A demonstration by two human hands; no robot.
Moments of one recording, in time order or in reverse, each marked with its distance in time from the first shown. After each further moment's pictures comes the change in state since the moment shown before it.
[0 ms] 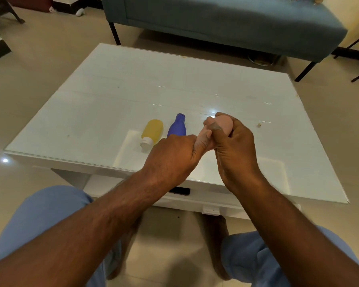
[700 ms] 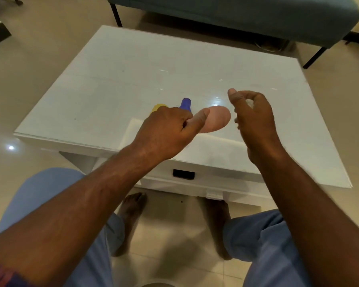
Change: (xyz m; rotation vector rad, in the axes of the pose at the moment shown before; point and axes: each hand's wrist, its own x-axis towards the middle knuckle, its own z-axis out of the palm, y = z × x) left_hand -0.001 -0.028 -0.019 -0.075 0.173 0.065; right_hand 0.020 -0.011 -0.023 -0.240 -0.004 -0.004
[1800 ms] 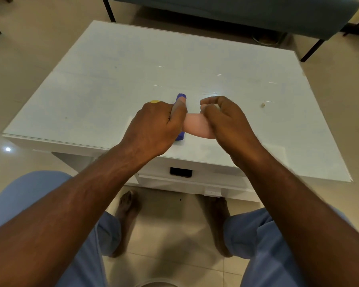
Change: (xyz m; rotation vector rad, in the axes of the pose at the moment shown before) left_hand -0.001 0.000 -0.001 -0.138 0.101 -0.106; right_hand -0.019 -0.003 0.021 -0.087 -0.235 -0.047
